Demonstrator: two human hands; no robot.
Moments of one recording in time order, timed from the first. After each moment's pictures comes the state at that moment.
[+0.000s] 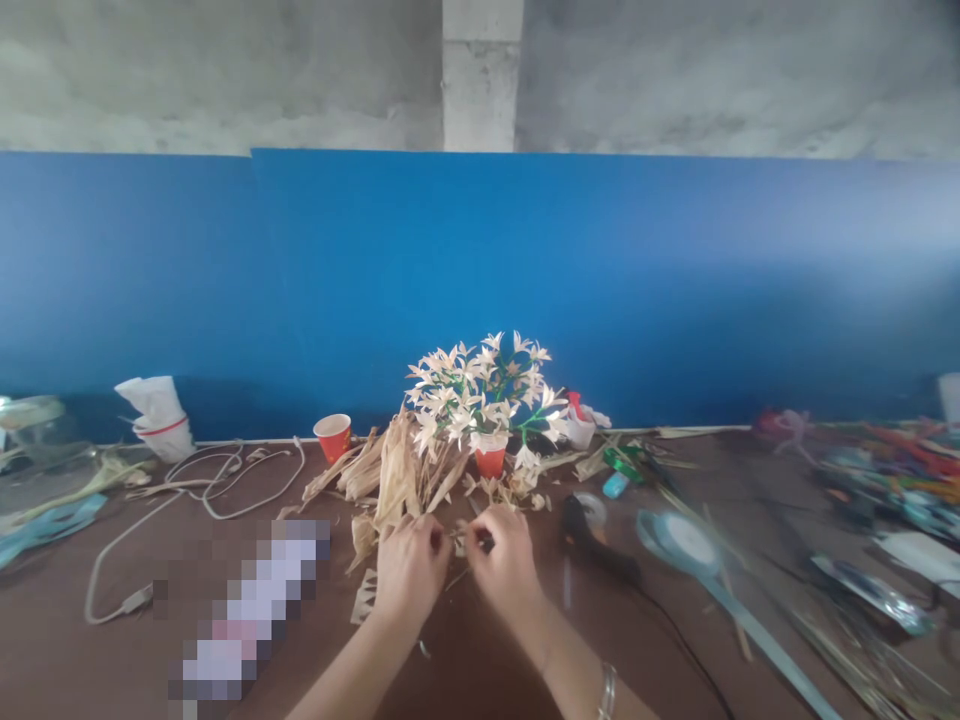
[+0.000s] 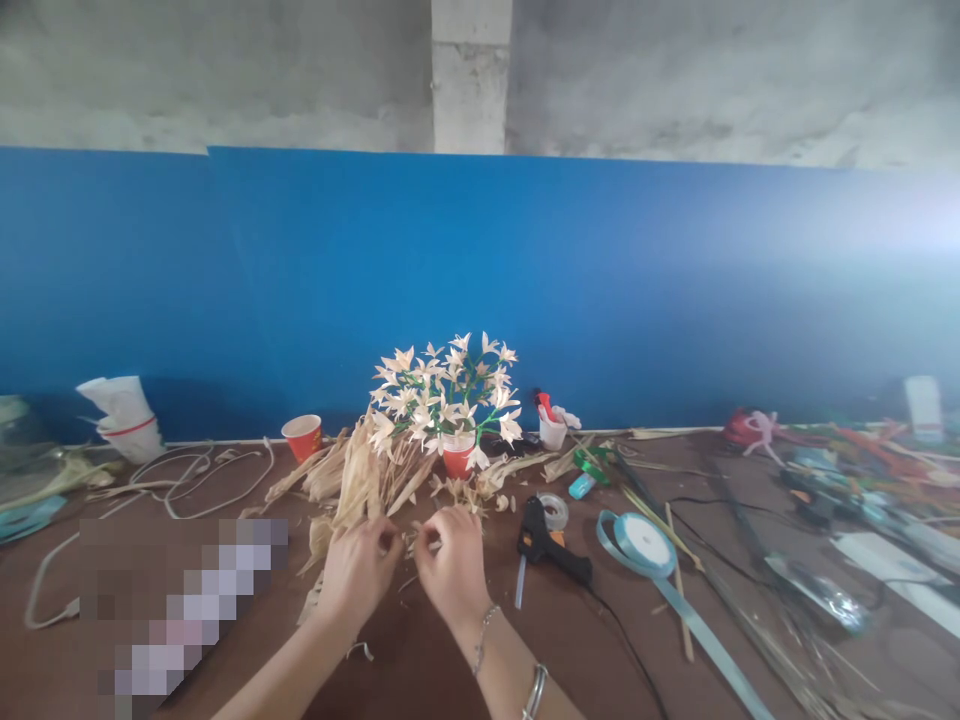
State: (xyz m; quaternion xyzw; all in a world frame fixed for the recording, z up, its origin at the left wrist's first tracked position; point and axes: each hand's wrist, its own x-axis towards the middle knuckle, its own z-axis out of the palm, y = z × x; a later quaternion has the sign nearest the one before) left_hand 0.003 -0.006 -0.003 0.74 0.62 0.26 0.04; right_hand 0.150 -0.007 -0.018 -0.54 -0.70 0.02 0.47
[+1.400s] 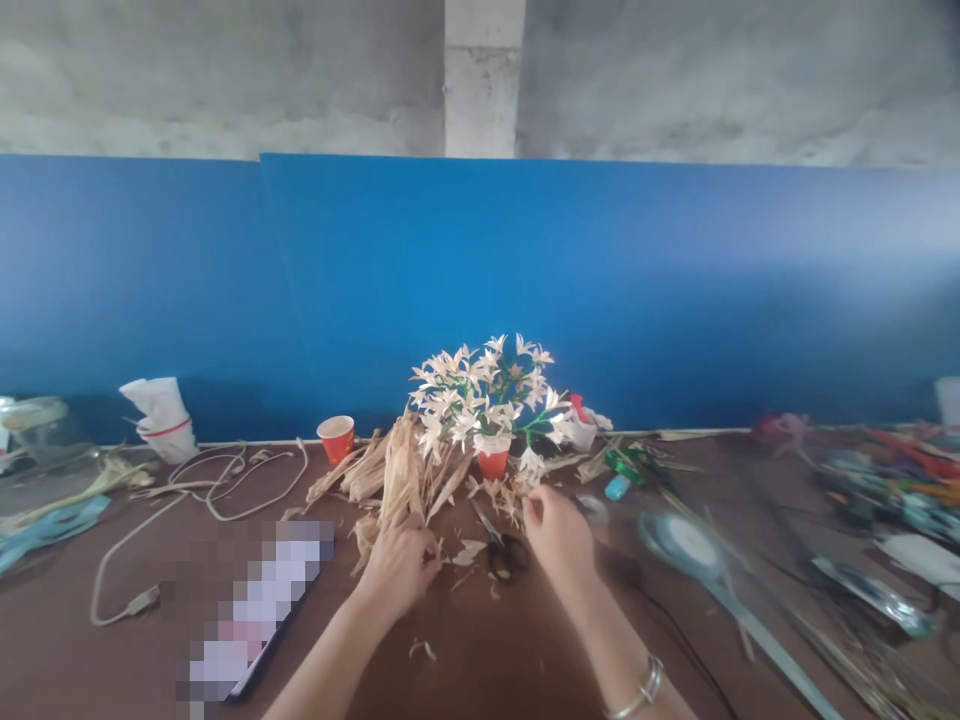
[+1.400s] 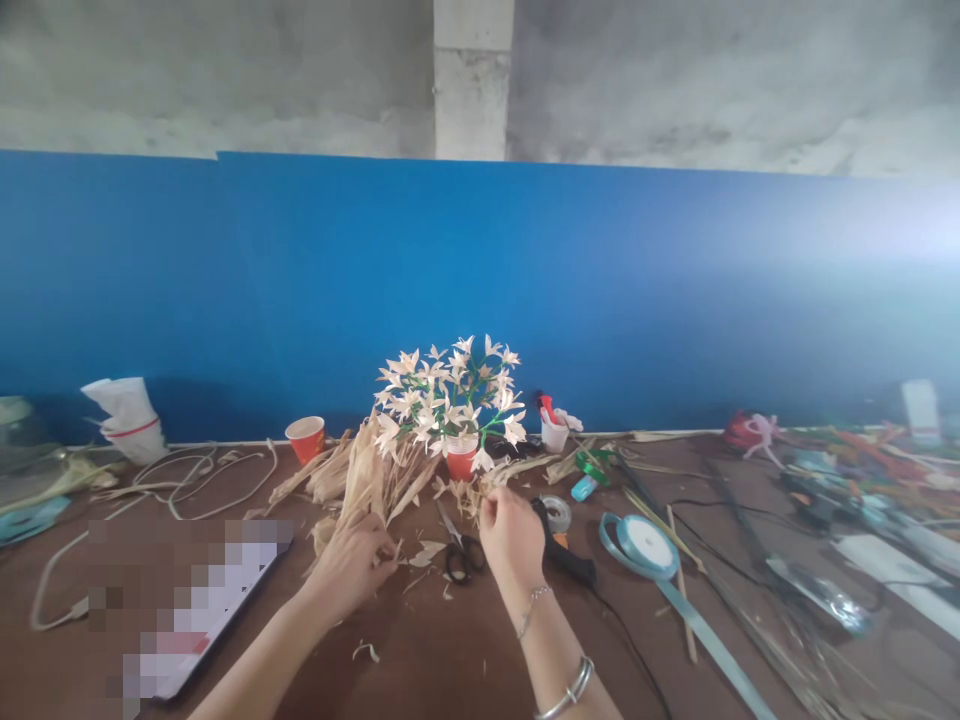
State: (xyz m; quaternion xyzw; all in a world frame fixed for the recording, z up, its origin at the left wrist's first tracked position) left_hand -0.022 0.004 -0.005 0.82 0.54 0.17 0.07; right_hand 0.202 0.006 -0.001 -0.74 -0.62 -0.03 0.27
